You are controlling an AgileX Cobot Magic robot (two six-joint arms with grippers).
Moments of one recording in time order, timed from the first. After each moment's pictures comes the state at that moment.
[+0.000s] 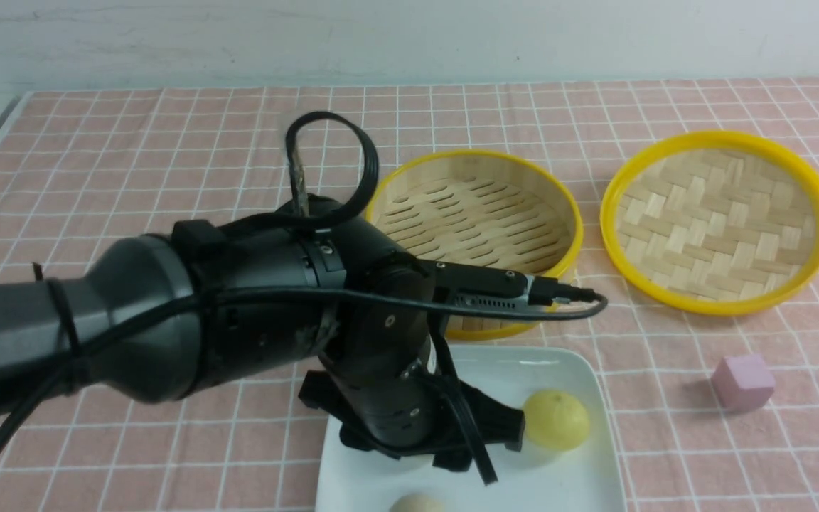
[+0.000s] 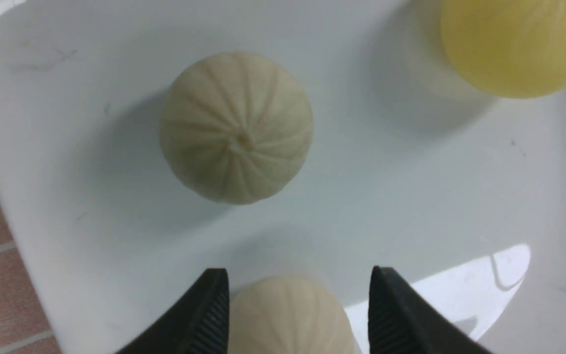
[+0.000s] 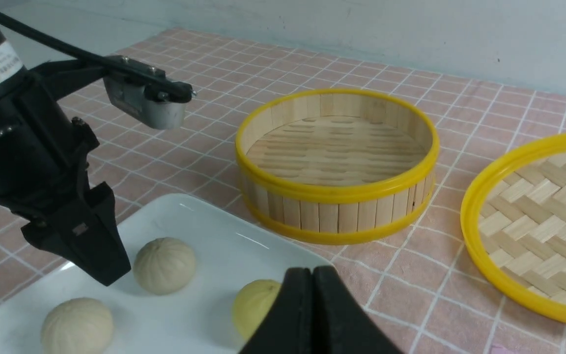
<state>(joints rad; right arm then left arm) 0.61 0.29 -0.29 -0.07 0.27 0.16 -0.87 1.65 -1.11 -0.01 0.78 -0.54</state>
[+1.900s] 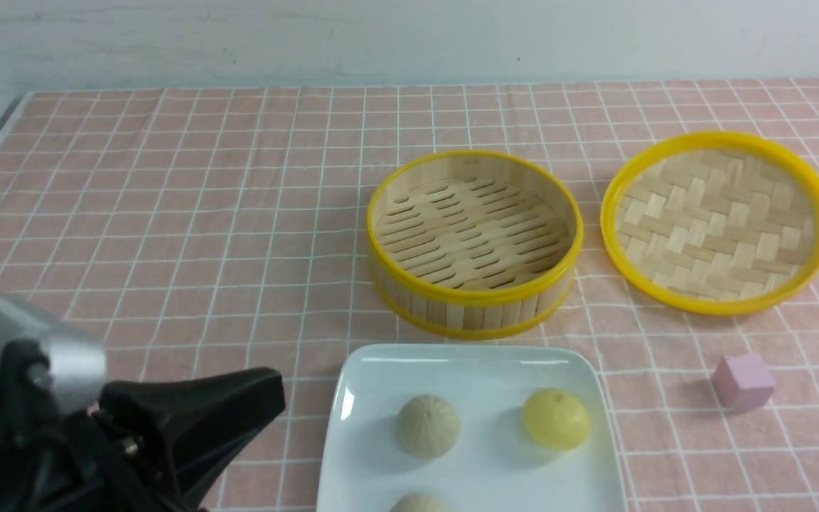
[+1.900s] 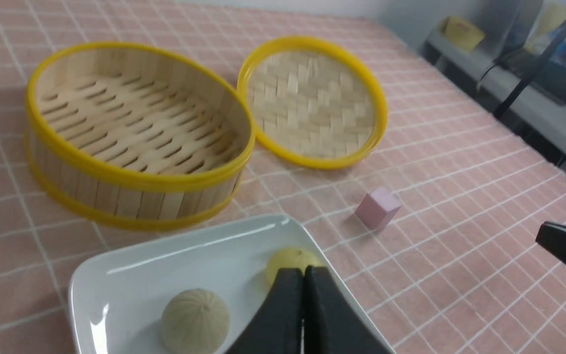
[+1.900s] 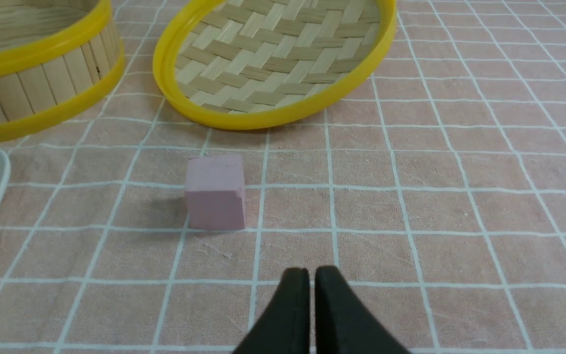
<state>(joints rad) 0.07 -0.01 0.01 -0.12 0.39 0.16 -0.87 0.56 -0.42 0.23 0.15 -0.61</state>
